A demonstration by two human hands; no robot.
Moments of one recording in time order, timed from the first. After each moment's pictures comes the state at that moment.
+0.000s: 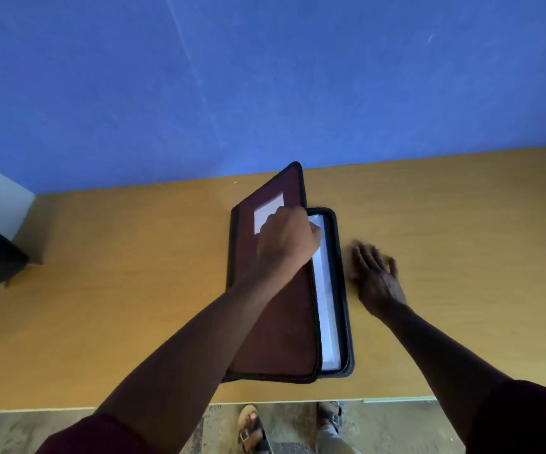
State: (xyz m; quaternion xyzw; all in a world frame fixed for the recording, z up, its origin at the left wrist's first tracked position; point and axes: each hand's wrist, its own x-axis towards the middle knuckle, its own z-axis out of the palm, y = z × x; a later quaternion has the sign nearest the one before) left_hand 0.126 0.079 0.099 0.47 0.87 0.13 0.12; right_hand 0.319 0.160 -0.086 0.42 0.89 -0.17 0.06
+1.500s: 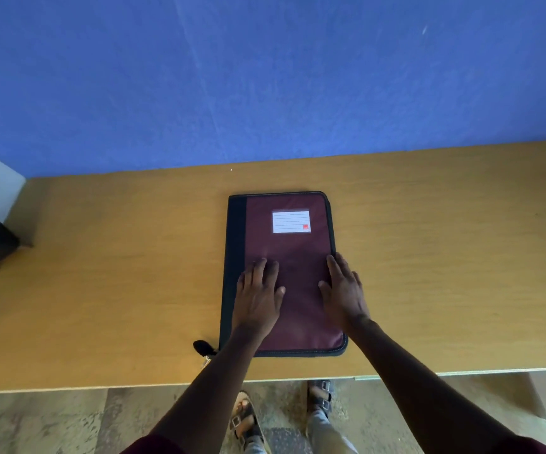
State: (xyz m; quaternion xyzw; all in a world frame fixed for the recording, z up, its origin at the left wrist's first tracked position) left_hand 0.140 -0.032 -0.077 0.52 0.85 0.06 0.07; right_hand 0.297 0.087 -0.067 0.49 0.82 -0.30 -0.03
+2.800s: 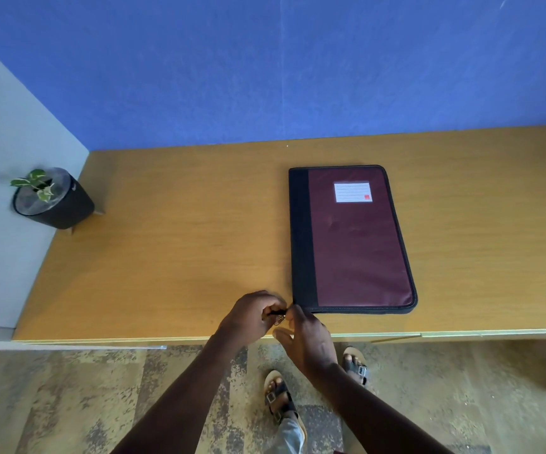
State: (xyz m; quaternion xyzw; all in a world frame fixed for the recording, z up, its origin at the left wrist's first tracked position) left_hand 0.038 -0.224 -0.070 0.56 0.73 0.23 0.33; right_hand 0.203 -0.171 -0.065 0.42 0.85 -0.33 -0.02
